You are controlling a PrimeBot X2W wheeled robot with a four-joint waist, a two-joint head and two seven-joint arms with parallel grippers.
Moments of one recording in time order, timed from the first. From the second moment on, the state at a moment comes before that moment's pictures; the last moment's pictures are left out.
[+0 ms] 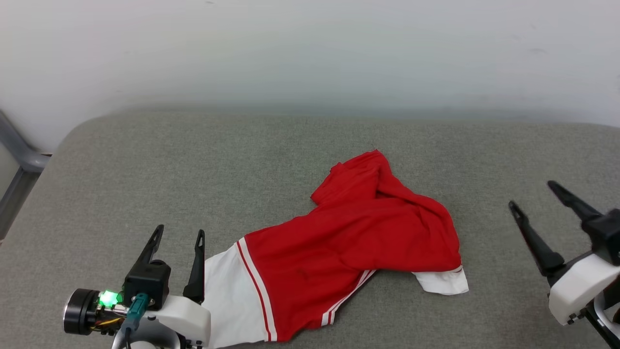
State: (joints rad) left arm -0.25 0.66 -0.78 0.06 -0.65 0.55 -0.26; right arm -0.09 -0.51 0.13 -0.08 0.21 0.13 0.03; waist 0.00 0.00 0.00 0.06
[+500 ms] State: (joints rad) left arm -0.13 0.46 -0.55 0.00 -0.44 0.51 -0.26; right arm -0.27 -0.84 0.58 -0.09 0.60 0.13 0.55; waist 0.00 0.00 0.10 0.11
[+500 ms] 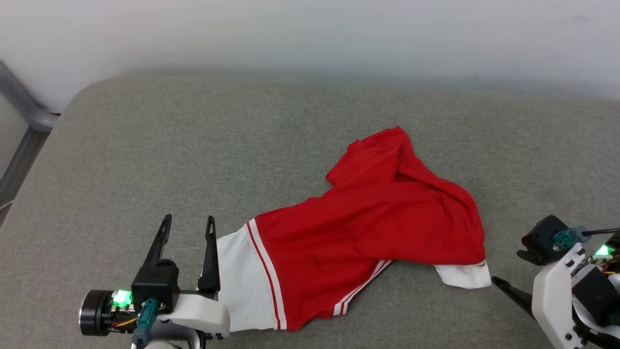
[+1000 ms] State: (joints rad) left arm -0.15 0.30 -0.40 0.05 -0.29 0.36 -0.26; right arm -0.45 -0.78 0.80 0.21 0.66 0.13 0.48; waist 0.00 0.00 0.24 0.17
